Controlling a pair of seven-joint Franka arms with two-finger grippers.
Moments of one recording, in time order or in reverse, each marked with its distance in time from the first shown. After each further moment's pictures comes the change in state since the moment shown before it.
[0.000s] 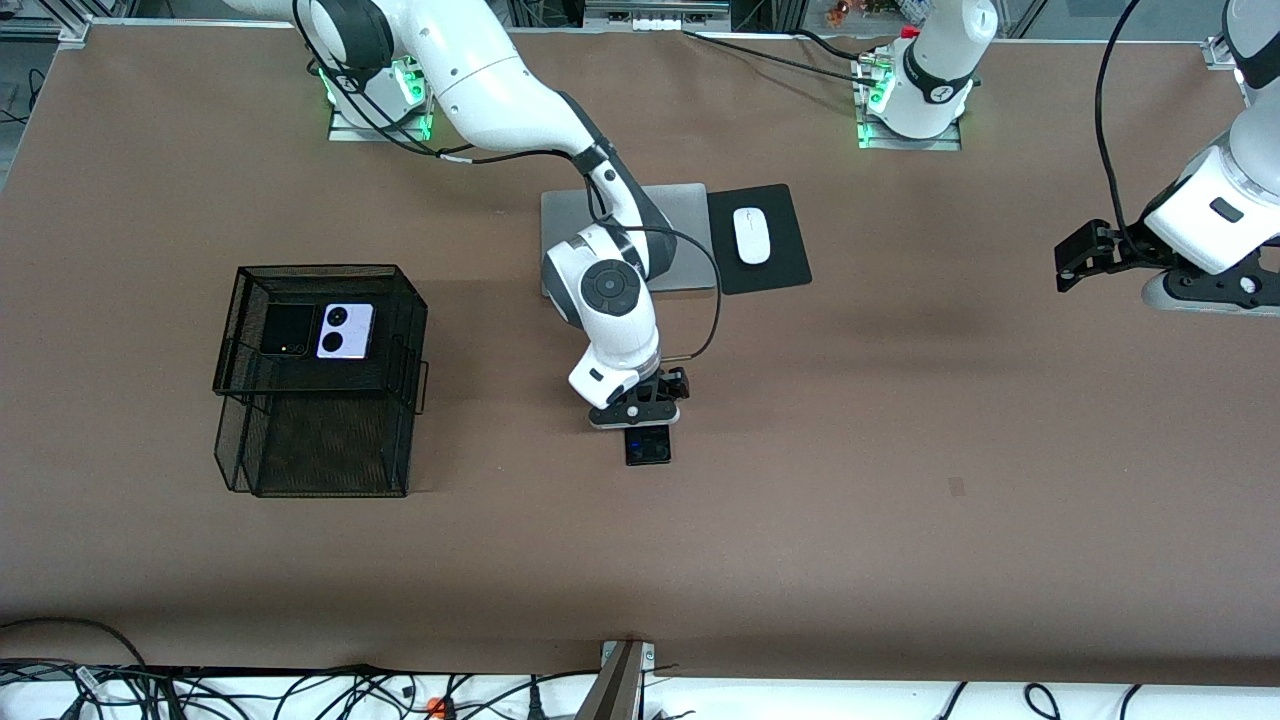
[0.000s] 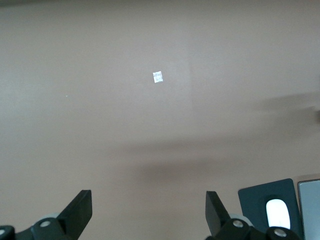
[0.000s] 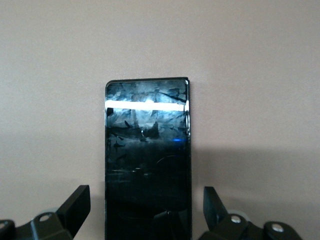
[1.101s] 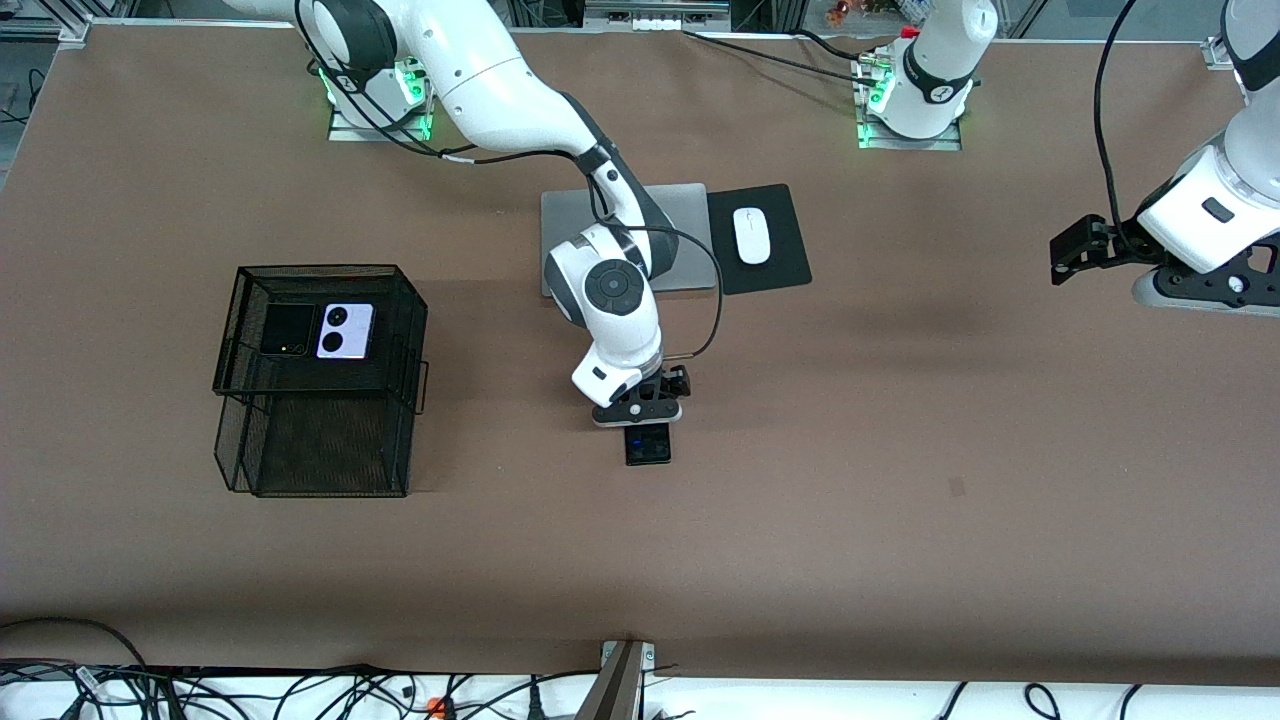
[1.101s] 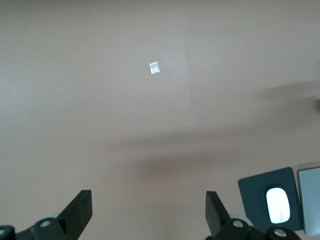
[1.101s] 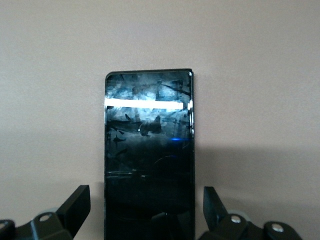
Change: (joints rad) left arm 0.000 -0.001 0.000 -0.004 -0.002 -0.034 0.033; right arm 0.005 0.011 0.000 0.000 0.000 0.000 0.001
